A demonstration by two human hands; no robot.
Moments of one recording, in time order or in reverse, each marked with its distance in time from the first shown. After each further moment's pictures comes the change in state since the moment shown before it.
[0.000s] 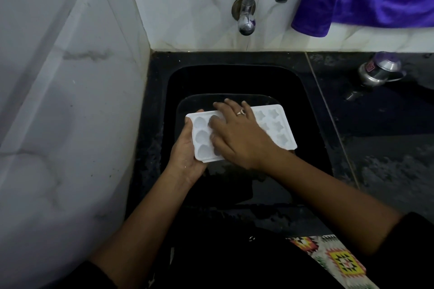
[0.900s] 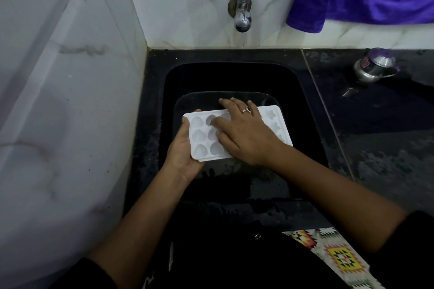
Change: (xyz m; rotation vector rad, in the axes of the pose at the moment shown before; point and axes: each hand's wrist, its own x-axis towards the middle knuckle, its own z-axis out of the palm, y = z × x) left_hand -0.008 -0.003 0.000 0.017 0.006 0.019; right_hand -0.015 0.007 -0.002 0.004 -0.024 0.012
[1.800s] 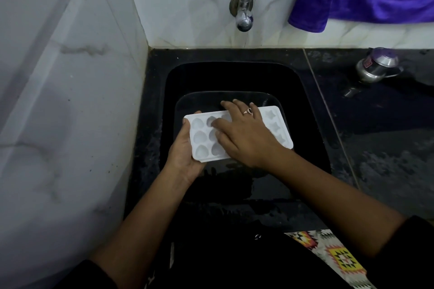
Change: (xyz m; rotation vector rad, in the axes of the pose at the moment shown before) left_hand -0.006 0.000 0.004 0.001 0.029 -0.025; right_hand -0.003 -0.005 0.007 0.013 0.020 0.046
